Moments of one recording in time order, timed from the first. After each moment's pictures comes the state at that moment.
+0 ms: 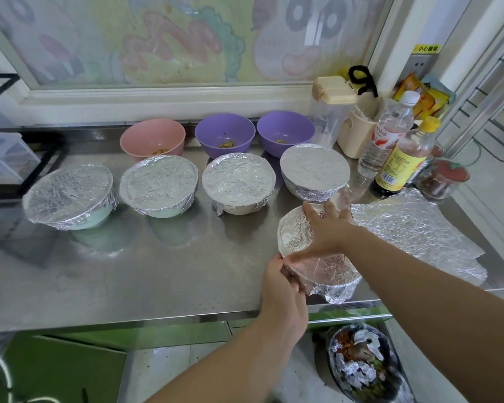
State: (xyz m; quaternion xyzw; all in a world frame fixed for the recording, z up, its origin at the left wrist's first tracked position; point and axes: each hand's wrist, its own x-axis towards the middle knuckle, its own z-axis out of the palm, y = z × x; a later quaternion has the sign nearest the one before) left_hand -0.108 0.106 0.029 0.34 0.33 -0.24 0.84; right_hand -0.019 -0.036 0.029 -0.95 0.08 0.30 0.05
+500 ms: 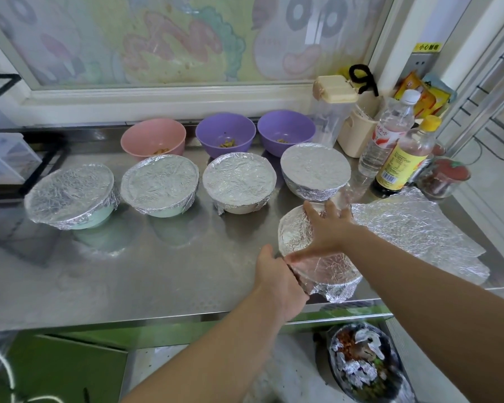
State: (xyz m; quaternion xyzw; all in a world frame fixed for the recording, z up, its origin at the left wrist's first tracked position) left_hand -0.082 0.117 0.025 0.35 0.32 -0.38 0.79; right_hand -0.023 -0.032 0.038 -0.95 0.09 0.31 0.05
